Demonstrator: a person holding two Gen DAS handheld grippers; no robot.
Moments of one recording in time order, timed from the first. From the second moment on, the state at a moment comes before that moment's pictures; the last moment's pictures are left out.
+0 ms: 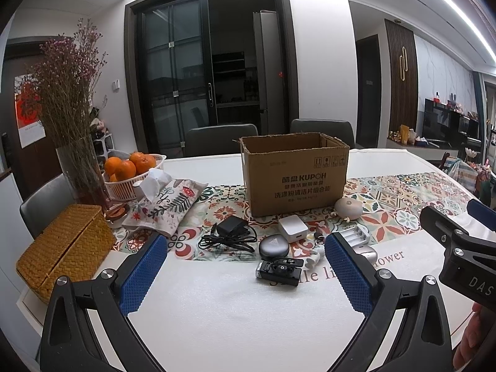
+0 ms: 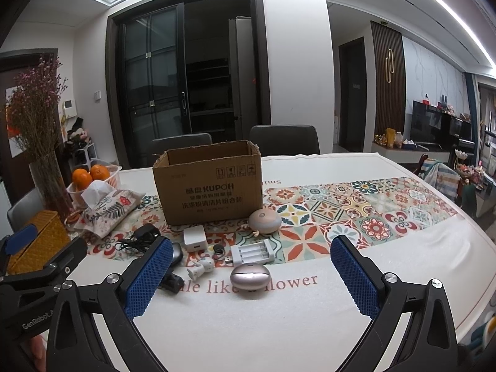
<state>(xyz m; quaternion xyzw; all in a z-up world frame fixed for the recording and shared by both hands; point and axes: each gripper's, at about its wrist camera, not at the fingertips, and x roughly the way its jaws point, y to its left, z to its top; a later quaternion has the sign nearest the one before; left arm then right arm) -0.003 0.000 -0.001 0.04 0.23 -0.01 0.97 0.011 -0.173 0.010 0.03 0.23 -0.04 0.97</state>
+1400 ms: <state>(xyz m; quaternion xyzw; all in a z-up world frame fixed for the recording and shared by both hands) 0.056 -0.013 -0.078 0.06 0.35 -0.06 0.93 0.067 -0.180 -0.063 0.04 0.35 -0.03 0.94</state>
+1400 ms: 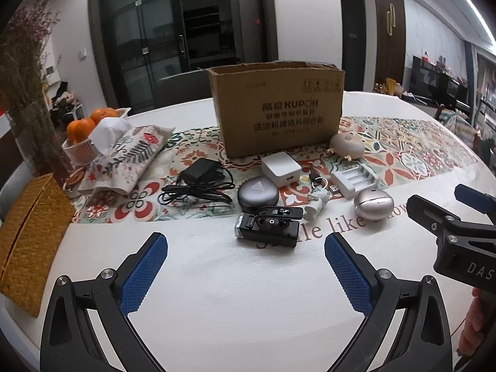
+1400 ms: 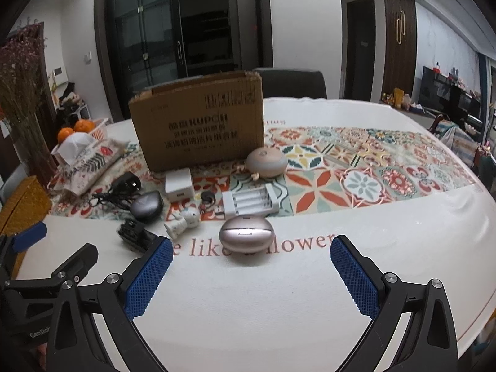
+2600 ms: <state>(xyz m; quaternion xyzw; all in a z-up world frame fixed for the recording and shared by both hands) 0.143 -0.028 -0.145 0.09 0.43 -0.13 0.89 0.149 -0.177 -0.130 0.04 0.44 0.00 0.90</state>
